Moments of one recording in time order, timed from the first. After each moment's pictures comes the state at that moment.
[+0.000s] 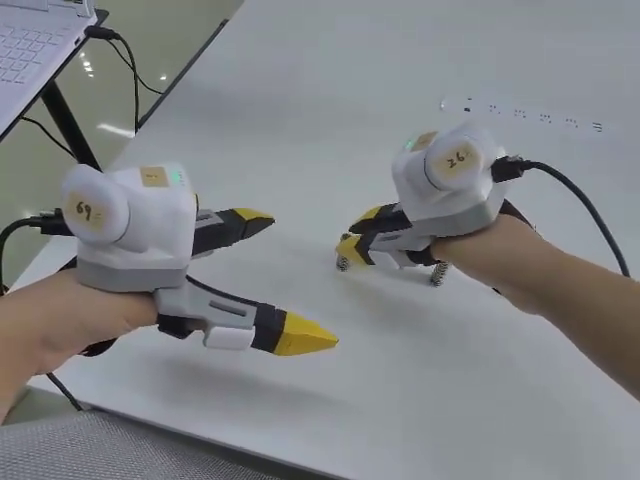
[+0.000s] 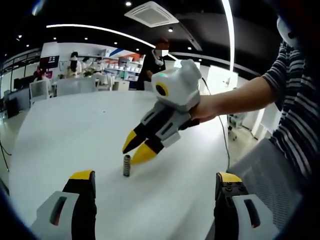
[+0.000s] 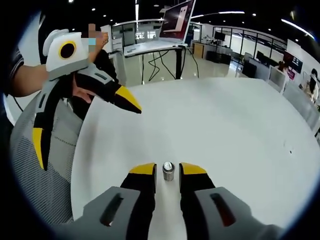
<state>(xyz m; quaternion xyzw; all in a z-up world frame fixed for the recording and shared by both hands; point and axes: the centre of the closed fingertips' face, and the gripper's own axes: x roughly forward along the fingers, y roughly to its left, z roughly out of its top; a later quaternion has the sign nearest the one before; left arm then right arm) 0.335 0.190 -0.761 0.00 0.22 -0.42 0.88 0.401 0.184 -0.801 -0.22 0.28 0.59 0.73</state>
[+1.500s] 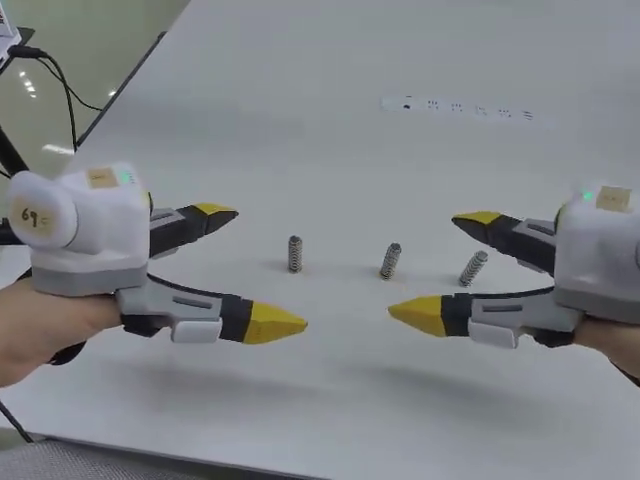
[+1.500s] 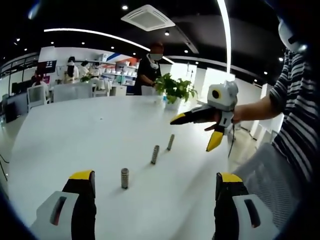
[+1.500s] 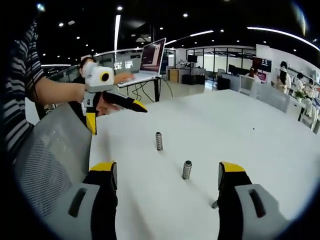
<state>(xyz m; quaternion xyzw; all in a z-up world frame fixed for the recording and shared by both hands) 0.347 0.174 -0.751 0.00 0.20 -0.44 0.88 0.367 0.045 -0.754 -0.11 0.20 0.53 0.82</state>
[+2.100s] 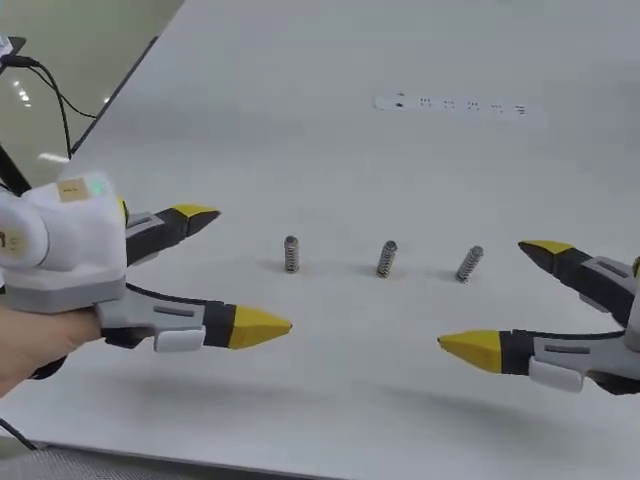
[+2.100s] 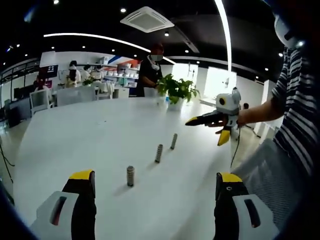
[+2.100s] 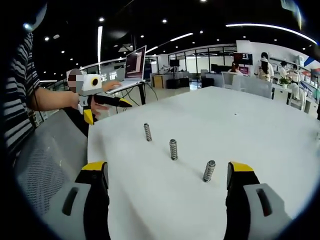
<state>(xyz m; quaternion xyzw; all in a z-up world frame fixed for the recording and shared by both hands) 0.342 0.186 -0.748 0.02 0.19 -0.42 0.89 0.356 -0.007 -0.764 -0.06 0.20 0.47 0.85</state>
